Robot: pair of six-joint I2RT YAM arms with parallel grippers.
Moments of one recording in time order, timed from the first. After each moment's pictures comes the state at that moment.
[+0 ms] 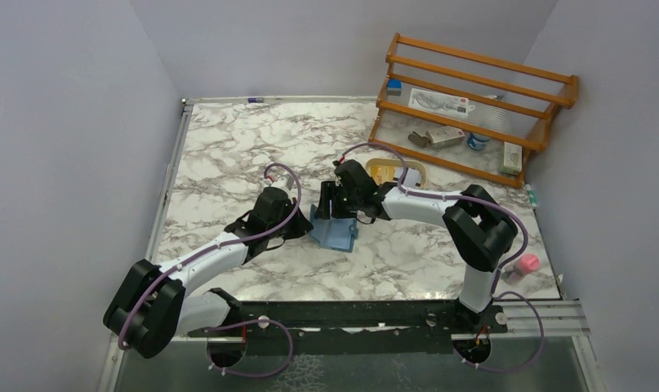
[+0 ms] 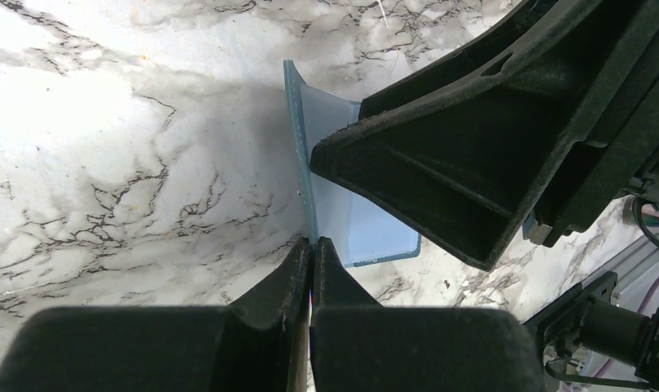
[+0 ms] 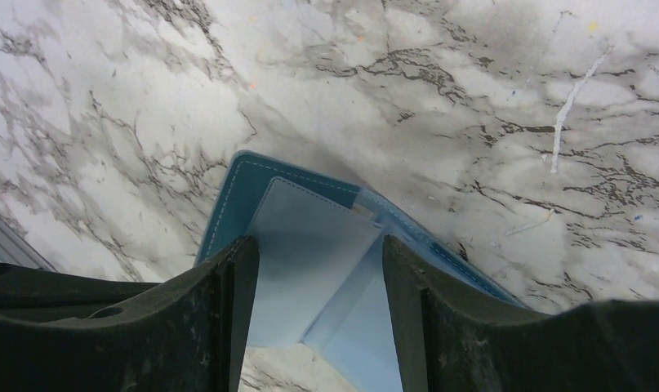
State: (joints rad) left arm -0.58 1.17 0.49 0.01 0.12 -0.71; right arm 0.81 1.85 1.12 -0.06 -0.12 0.66
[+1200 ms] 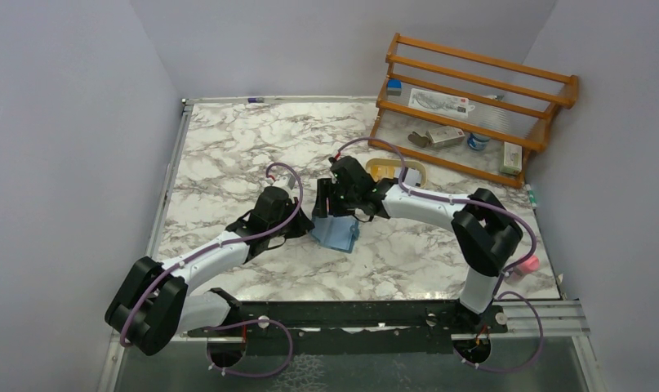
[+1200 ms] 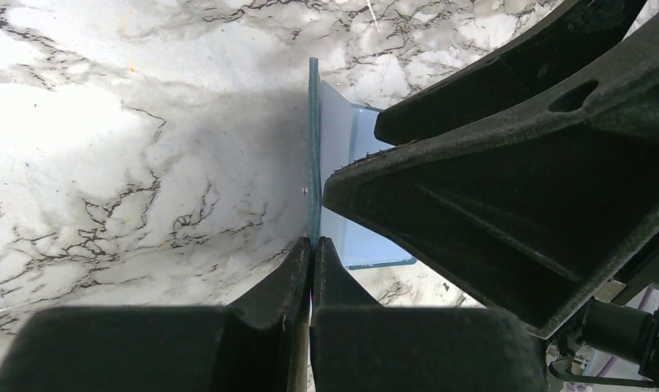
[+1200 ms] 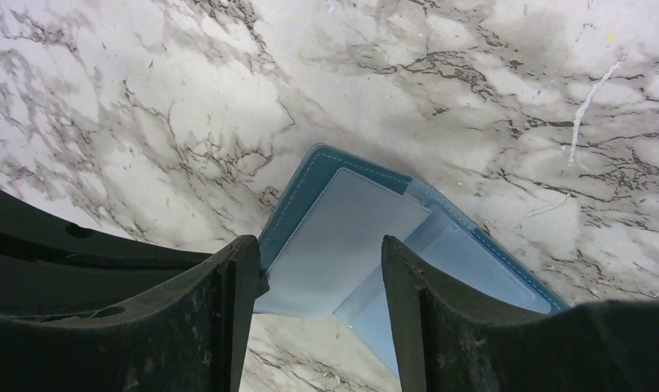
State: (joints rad) left arm -0.58 1.19 0.50 0.04 0.13 -0.69; right arm 0.84 1.80 1.18 -0.17 -0.08 0.62
